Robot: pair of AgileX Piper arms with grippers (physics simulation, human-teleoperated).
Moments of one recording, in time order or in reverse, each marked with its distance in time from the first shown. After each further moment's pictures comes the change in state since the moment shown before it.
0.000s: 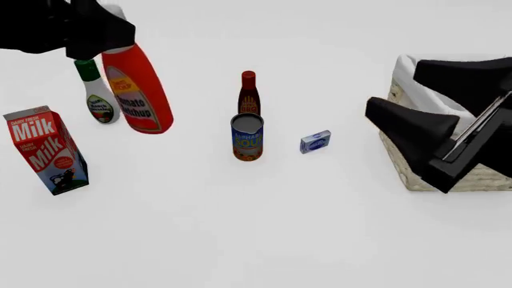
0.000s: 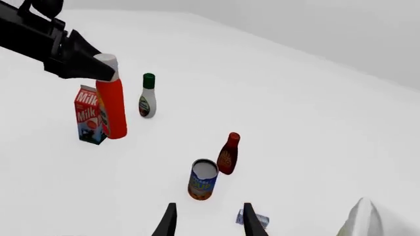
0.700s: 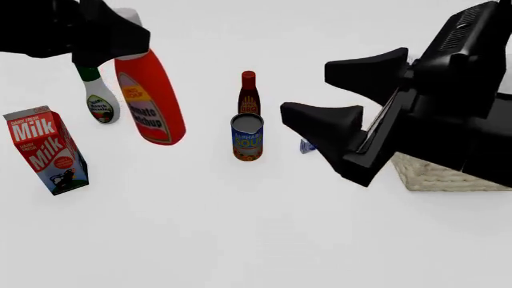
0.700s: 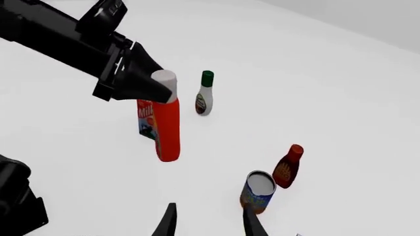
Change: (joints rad) left arm -0.101 -0.011 -0.022 0.052 0.003; right arm 0.223 0.255 -0.159 0.002 0.064
